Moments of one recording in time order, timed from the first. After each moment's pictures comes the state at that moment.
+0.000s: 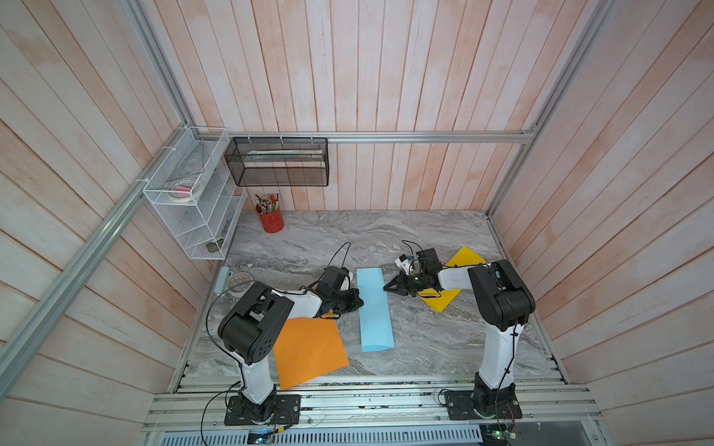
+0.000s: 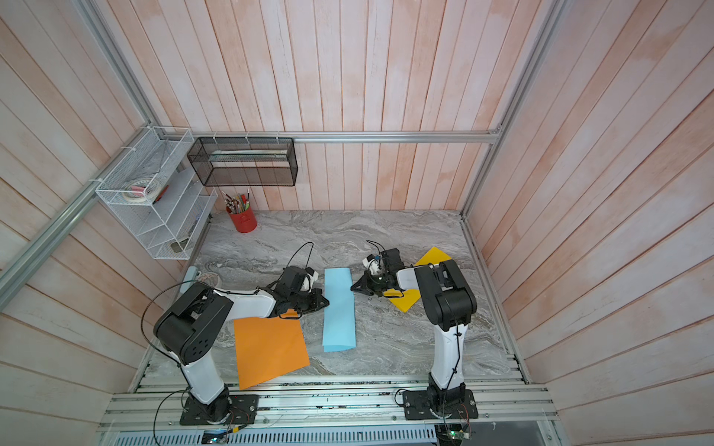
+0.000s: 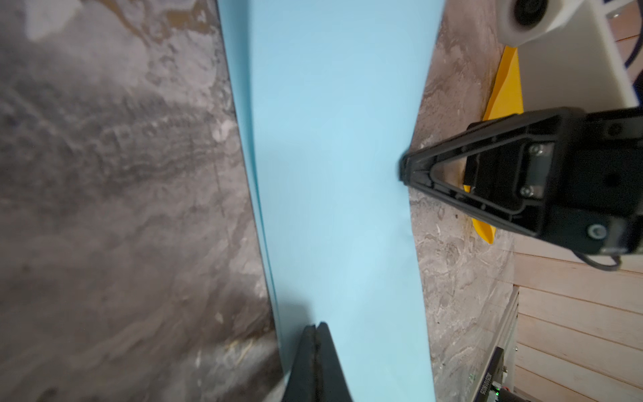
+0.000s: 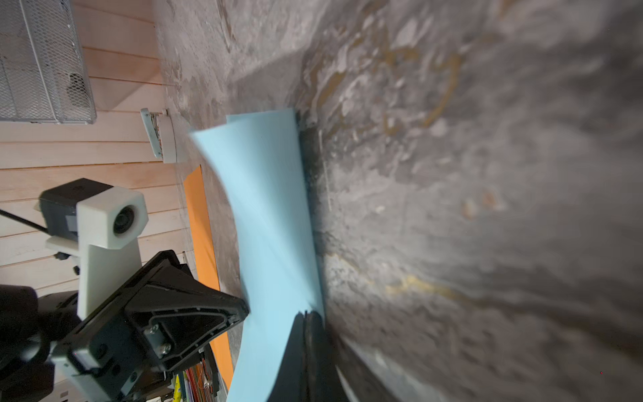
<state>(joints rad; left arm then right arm) -0.56 1.82 0.83 0.12 0.44 -0.70 0.29 2.02 1.02 -0.01 -0.86 0.55</state>
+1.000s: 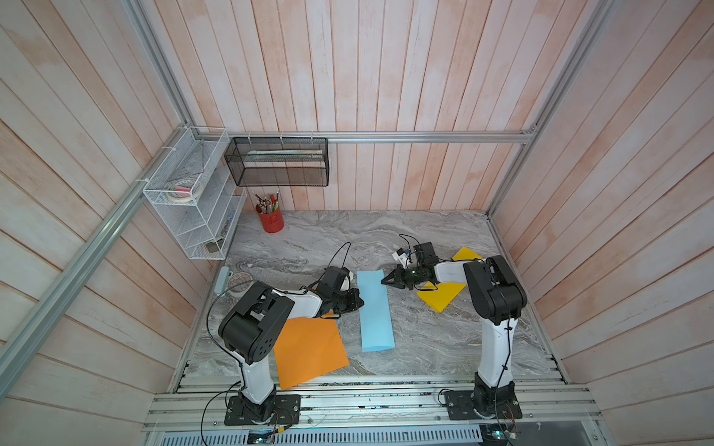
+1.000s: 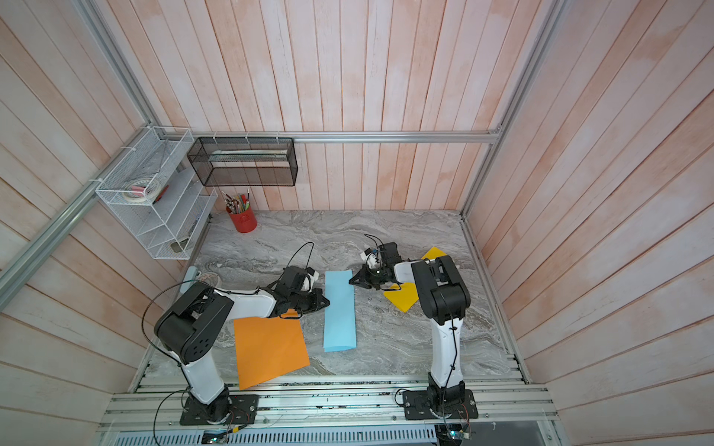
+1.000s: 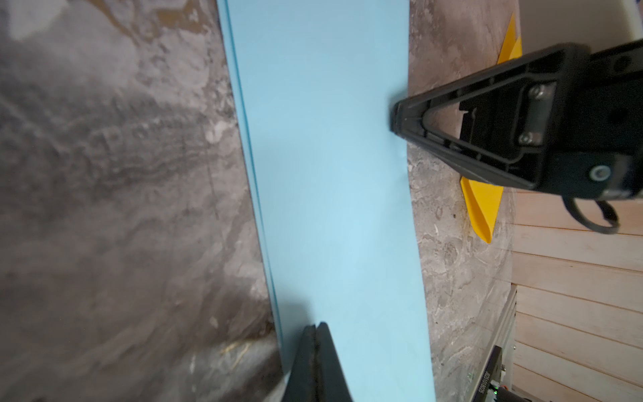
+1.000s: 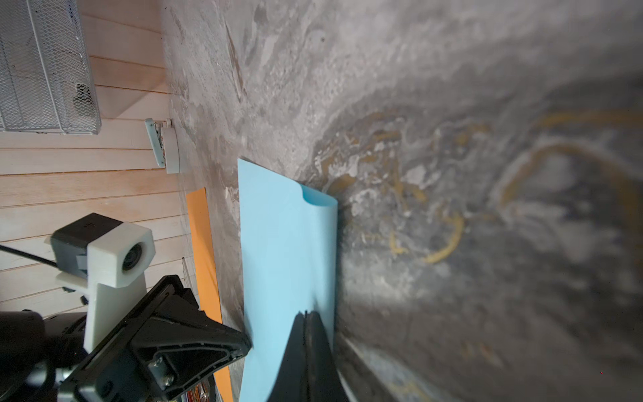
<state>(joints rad) -0.57 1.83 0.83 0.13 0.44 -0.70 0.31 2.10 1.16 -0.04 -0.86 0.53</state>
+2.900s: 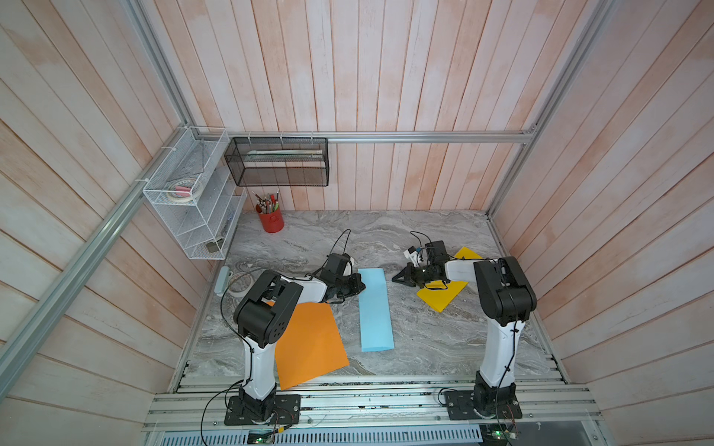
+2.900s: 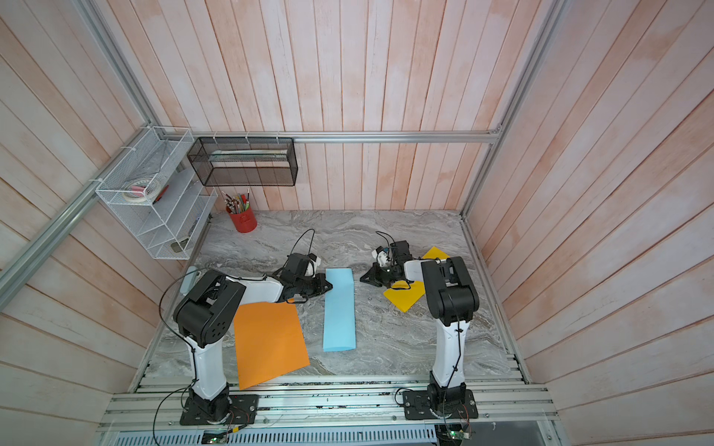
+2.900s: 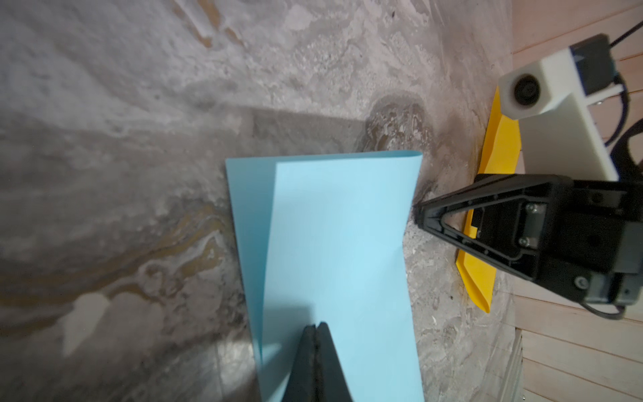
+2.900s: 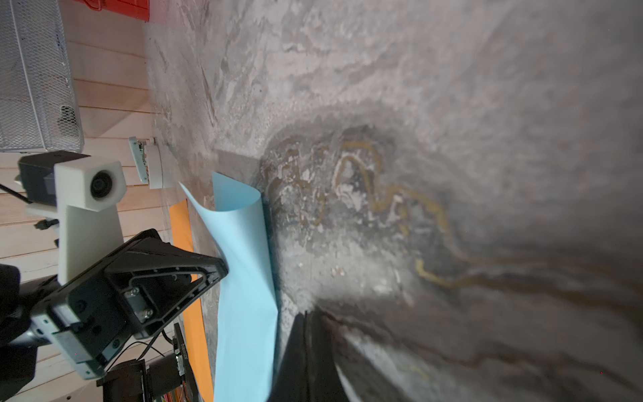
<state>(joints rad) -0.51 1.98 1.02 0.14 0.42 -0.68 0.24 2.05 1.14 -0.14 -0.81 0.44</state>
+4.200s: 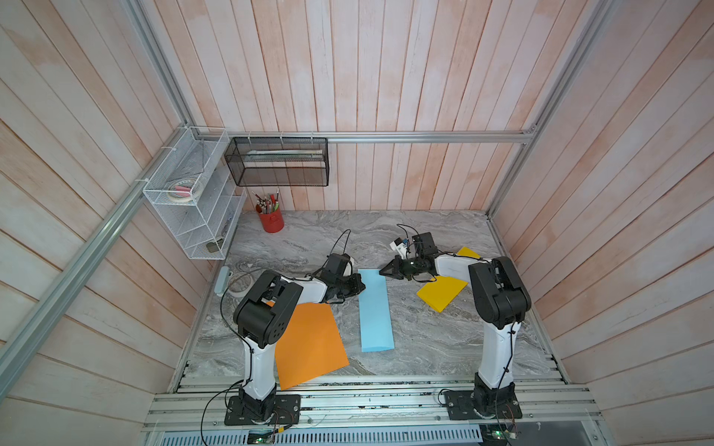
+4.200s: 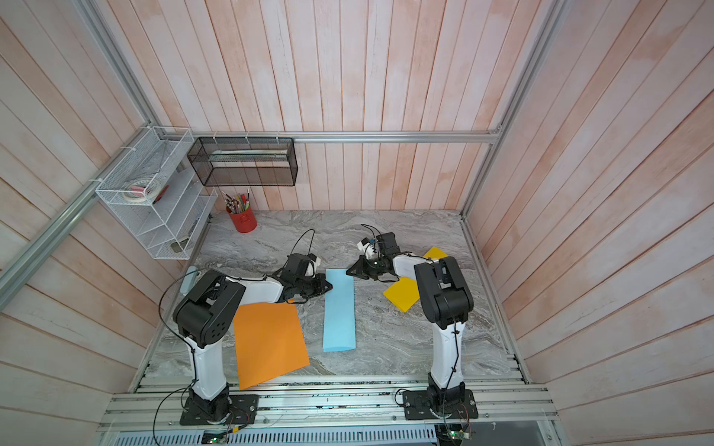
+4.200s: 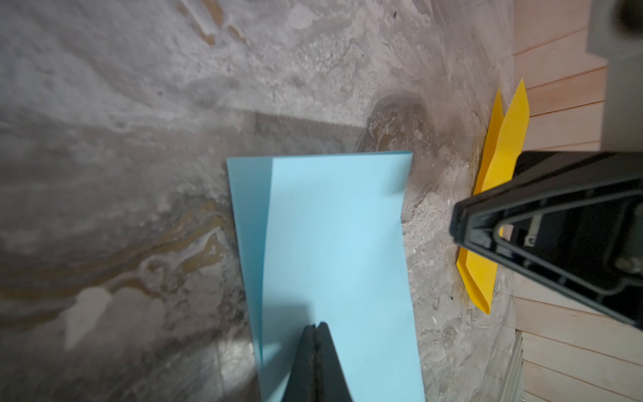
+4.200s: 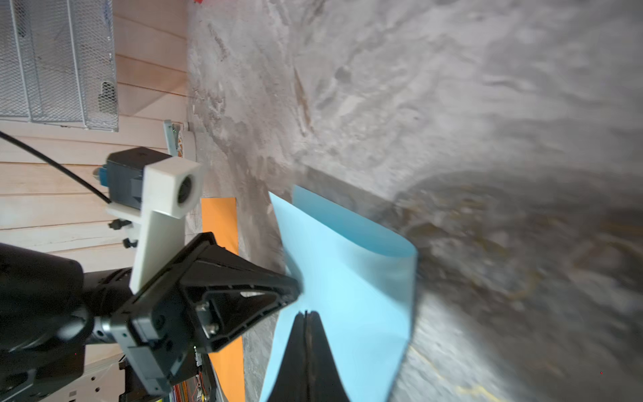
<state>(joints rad) -0.52 1.98 1.02 0.14 0.42 -0.69 0.35 2.07 1.29 -0.13 -0.84 0.50</state>
